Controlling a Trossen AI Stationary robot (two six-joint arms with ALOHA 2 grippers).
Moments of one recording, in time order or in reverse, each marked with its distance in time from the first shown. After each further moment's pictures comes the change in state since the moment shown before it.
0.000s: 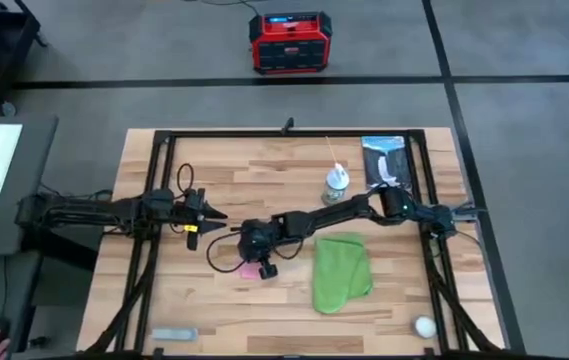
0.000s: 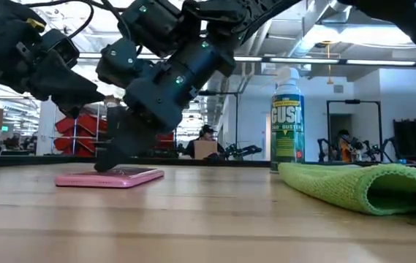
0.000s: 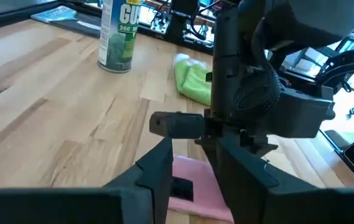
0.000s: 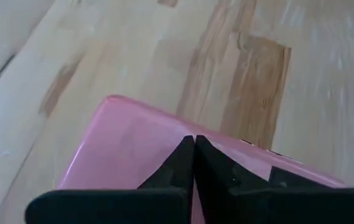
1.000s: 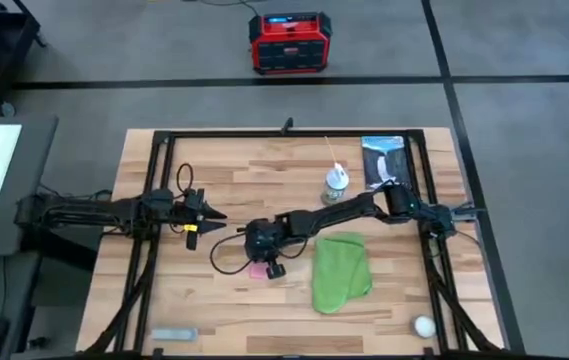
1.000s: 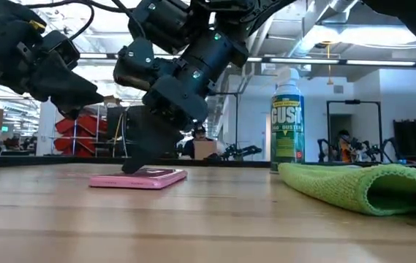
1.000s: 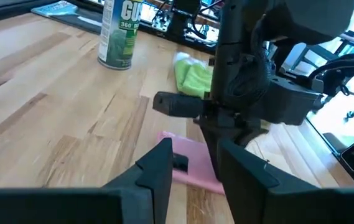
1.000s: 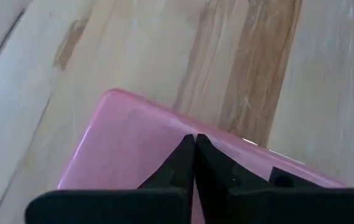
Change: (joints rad) left arm 0.000 0.000 0.000 -0.005 0.000 -0.026; right arm 0.008 -0.032 -0.059 -0.147 0.036 0.003
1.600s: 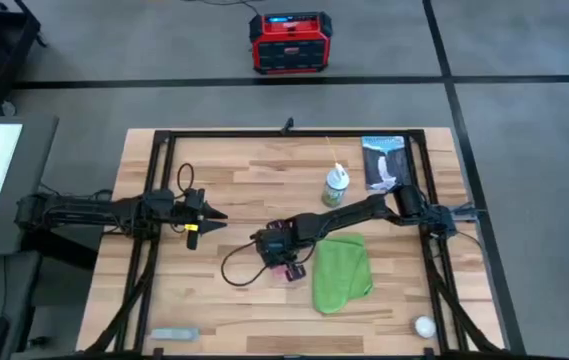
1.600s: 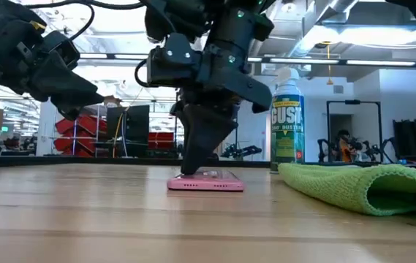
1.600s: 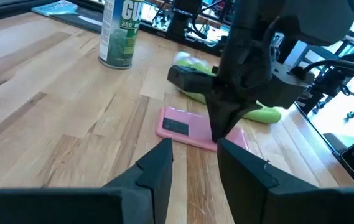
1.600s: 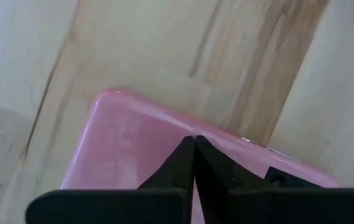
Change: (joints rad) left arm 0.000 0.005 0.000 0.001 -0.002 -0.003; right arm 0.058 -0.125 -0.013 -0.214 0.072 -0.020
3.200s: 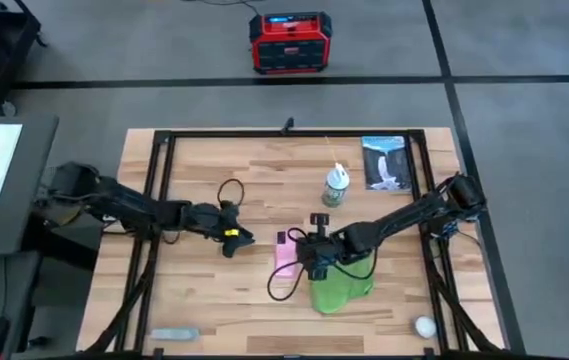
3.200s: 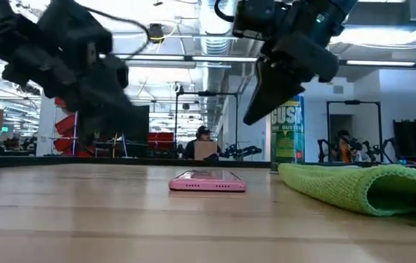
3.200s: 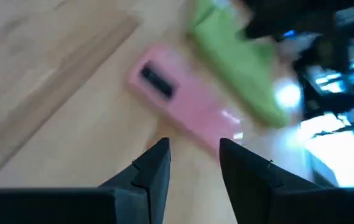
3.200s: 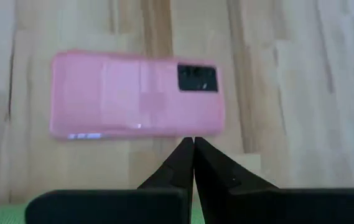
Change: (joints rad) left arm -0.175 0.891 0.286 0.278 -0.096 -0.547; right arm 0.150 -0.443 -0.522 0.237 0.490 0.422
